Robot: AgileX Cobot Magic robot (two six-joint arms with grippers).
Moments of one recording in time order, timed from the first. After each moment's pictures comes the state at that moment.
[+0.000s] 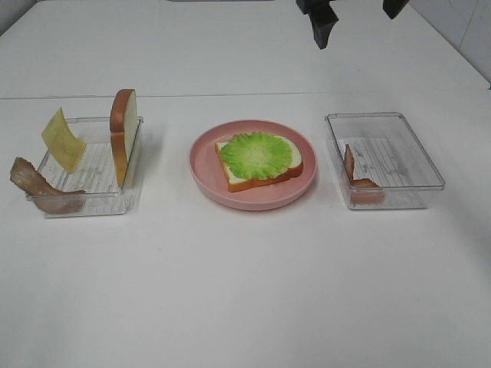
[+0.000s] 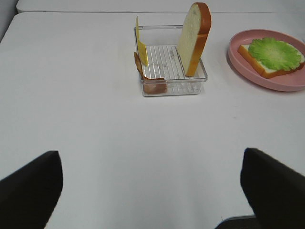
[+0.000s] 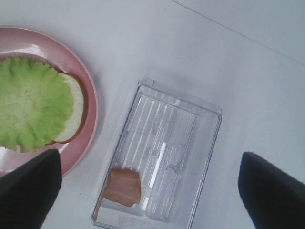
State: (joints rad) left arm 0.00 0.00 -0.52 -0.10 1.08 -0.01; right arm 0.42 2.04 -2.04 -0.32 1.21 0.14
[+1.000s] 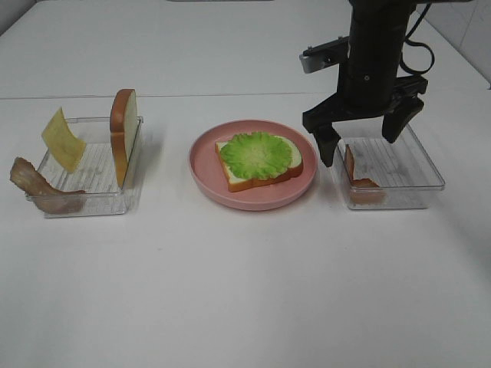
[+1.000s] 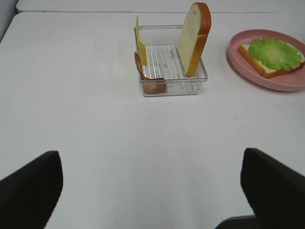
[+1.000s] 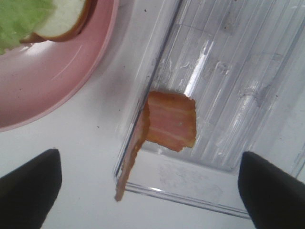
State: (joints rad) left arm 0.00 0.00 -0.52 -0.10 1.08 -0.01; right arm 0.37 2.12 -1.66 -0.18 1.12 0.15
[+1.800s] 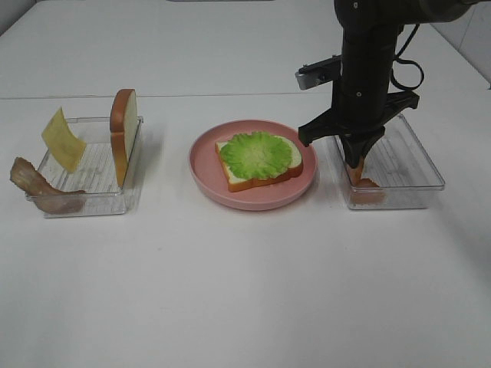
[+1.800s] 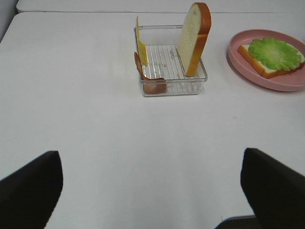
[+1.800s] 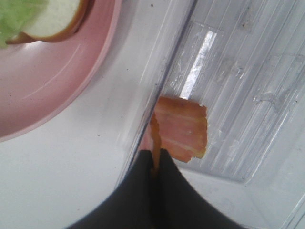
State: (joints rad) left arm 0.00 0.00 -0.52 -0.10 1.08 -0.01; right arm 0.37 2.17 -1.66 -0.18 1.10 0.15
